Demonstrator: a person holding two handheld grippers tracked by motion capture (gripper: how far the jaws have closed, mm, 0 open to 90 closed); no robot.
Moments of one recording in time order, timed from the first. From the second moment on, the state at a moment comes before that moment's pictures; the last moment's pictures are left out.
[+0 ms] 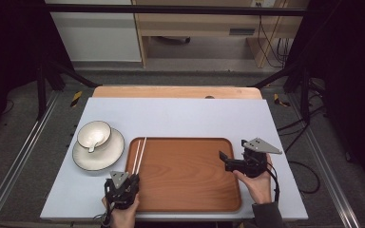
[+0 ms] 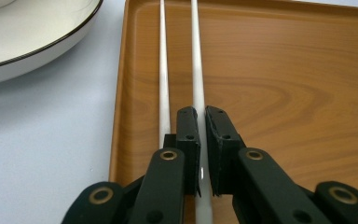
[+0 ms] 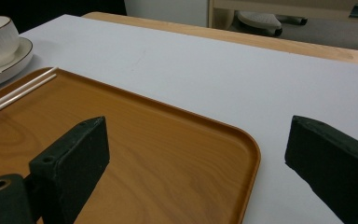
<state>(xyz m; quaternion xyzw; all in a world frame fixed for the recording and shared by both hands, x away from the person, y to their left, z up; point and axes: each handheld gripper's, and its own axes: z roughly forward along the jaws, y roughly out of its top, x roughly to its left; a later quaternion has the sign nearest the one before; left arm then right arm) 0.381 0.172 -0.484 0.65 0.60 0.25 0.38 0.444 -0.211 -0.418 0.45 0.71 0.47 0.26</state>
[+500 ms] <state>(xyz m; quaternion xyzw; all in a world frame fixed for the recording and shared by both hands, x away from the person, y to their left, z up) 0.384 0.170 -0.484 0.67 0.60 0.24 0.36 0.444 -0.211 -0.418 0.45 0.71 0.47 0.25</state>
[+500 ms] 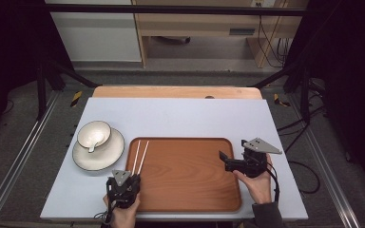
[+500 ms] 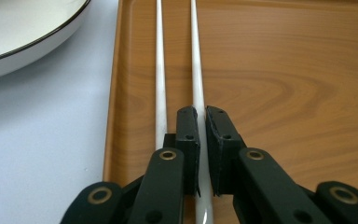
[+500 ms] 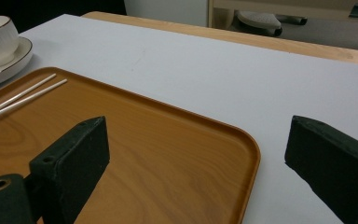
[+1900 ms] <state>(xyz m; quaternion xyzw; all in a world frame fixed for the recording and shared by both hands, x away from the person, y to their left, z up) 0.403 0.213 -0.422 0.74 0.44 0.21 0.46 0.441 -0.217 -0.414 0.46 0.70 0.48 0.26</state>
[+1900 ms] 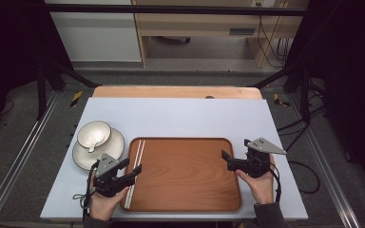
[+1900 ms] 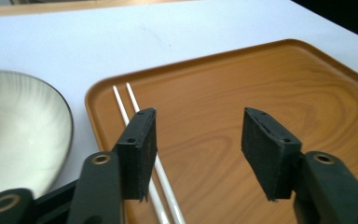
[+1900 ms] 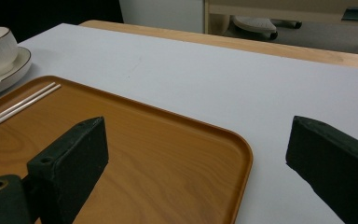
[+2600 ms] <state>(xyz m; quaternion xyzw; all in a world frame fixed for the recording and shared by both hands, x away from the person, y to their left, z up) 0.400 0.265 -0.434 0.76 0.42 0.22 0.45 0.441 -0.221 -0.417 0.46 0.70 0.47 0.26</state>
